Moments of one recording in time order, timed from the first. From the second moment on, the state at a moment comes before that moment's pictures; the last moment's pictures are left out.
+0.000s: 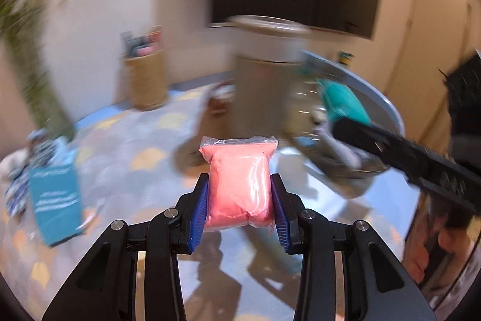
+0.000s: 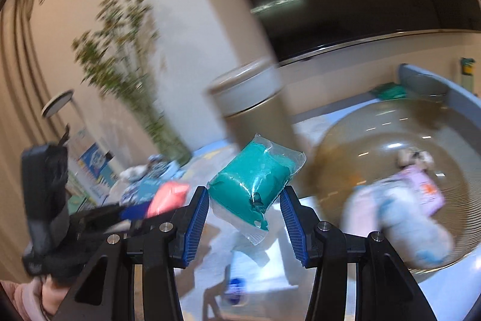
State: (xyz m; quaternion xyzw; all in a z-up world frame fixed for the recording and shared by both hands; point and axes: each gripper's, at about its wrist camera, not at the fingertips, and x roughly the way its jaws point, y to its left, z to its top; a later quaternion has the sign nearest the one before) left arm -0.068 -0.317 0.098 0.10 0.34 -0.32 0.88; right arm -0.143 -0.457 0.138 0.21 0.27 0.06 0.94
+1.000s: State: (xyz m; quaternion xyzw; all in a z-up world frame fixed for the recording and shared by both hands) left arm -0.055 -0.475 0.087 0.12 0.34 -0.37 0.85; right arm -0.091 -0.610 0.154 0.26 0.25 -0.06 0.93
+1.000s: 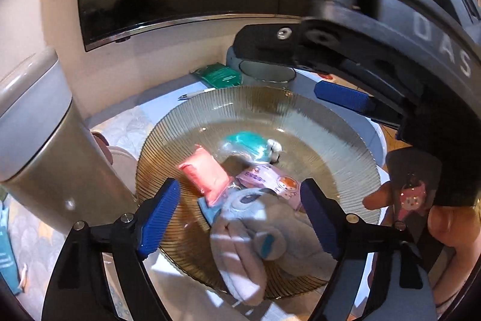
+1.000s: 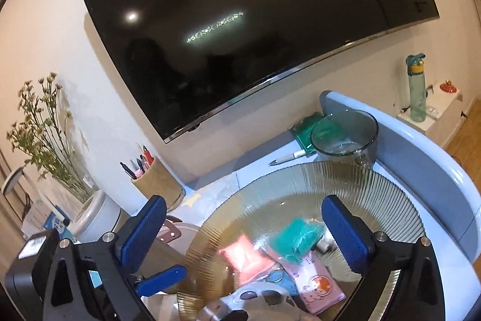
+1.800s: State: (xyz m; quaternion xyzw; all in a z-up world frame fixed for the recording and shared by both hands) left arm -0.083 -0.394 0.098 0.12 0.35 -0.38 0.85; right arm -0.137 -0.559 0.161 0.23 0.29 -0.10 0.92
